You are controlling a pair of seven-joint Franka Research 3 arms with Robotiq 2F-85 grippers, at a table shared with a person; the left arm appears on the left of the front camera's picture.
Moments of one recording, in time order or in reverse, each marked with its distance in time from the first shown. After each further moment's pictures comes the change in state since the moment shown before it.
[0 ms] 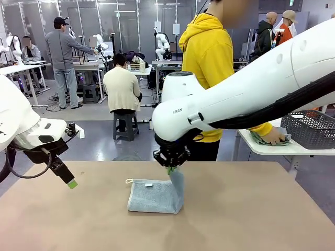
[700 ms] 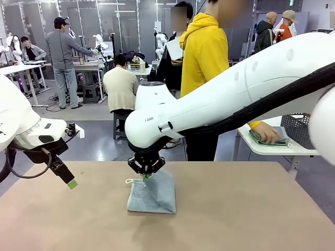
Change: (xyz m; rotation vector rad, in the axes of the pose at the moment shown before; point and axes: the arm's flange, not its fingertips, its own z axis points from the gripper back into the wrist) left arm 0.000 0.000 0.000 0.000 0.000 0.000; right arm 0.013 0.080 -0.039 0.047 0.045 -0.001
